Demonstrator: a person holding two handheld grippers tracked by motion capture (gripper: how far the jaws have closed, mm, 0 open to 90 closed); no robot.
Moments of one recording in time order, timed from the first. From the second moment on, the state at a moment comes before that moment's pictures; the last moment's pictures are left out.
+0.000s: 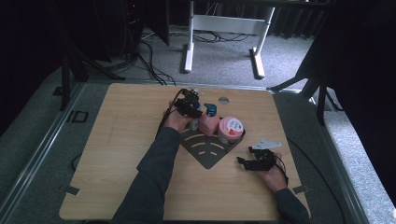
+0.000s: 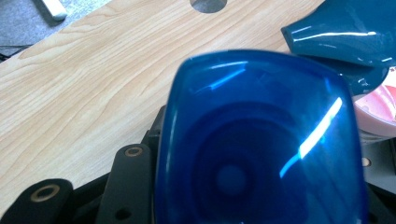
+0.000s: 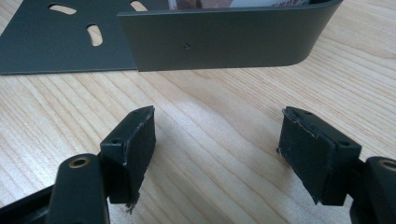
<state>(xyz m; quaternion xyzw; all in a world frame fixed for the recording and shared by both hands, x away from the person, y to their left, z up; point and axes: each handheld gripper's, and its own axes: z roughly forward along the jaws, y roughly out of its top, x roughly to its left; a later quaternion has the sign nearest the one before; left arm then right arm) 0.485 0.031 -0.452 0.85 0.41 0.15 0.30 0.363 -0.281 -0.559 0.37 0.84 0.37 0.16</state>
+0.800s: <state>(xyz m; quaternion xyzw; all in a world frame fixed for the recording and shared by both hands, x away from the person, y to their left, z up) 0.496 0.030 -0.454 0.84 0.42 0.14 0.31 0.363 -0.281 -0.559 0.37 0.84 0.37 0.16</state>
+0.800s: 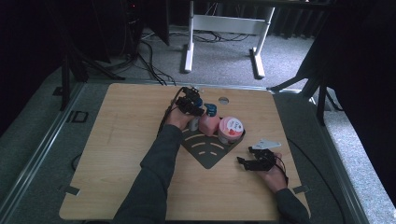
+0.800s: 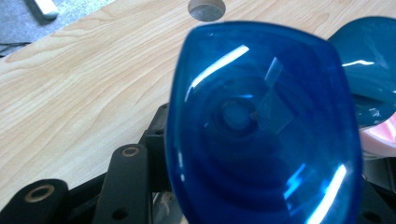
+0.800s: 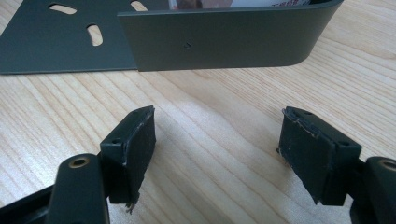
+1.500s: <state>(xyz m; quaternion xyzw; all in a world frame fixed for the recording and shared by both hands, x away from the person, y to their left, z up) 0.486 0.039 -0.445 0.84 0.43 0.12 0.32 0.363 -0.281 -0.559 0.37 0.84 0.37 0.16</state>
